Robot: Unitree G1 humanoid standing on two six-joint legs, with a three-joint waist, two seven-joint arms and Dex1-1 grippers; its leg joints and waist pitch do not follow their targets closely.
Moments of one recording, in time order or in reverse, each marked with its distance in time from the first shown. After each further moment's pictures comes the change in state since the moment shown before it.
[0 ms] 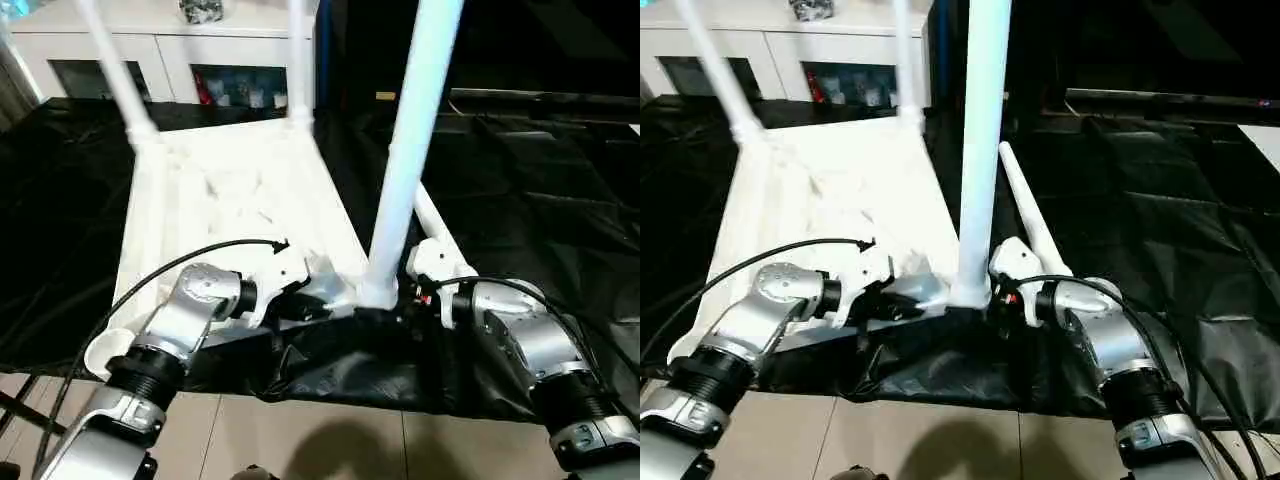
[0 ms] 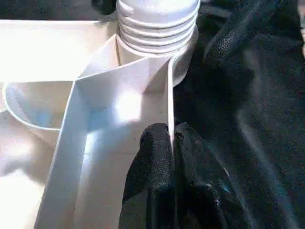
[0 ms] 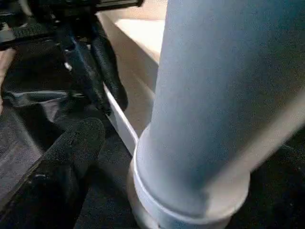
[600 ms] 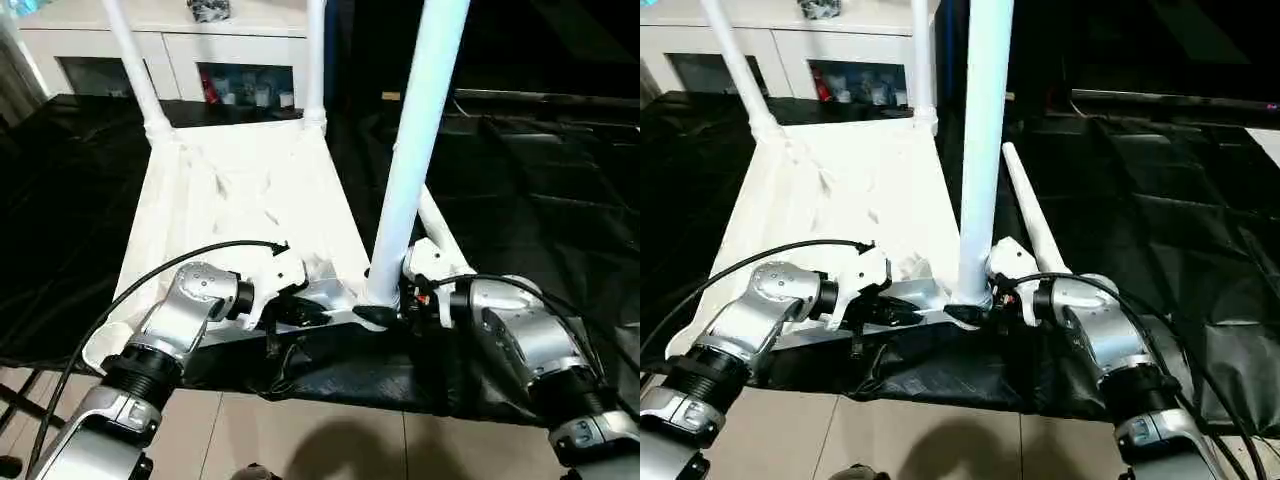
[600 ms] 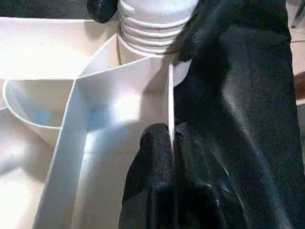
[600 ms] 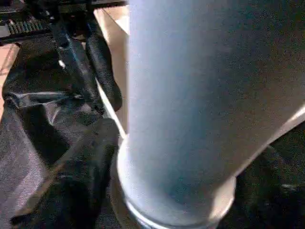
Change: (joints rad) left arm 0.000 0.011 -0.002 -0.003 -0.008 -0.002 -0.027; right arm -0.018 -0.002 0.004 0.013 0.000 0.019 0.000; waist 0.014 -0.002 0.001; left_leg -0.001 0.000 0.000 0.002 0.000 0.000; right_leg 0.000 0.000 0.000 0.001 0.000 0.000
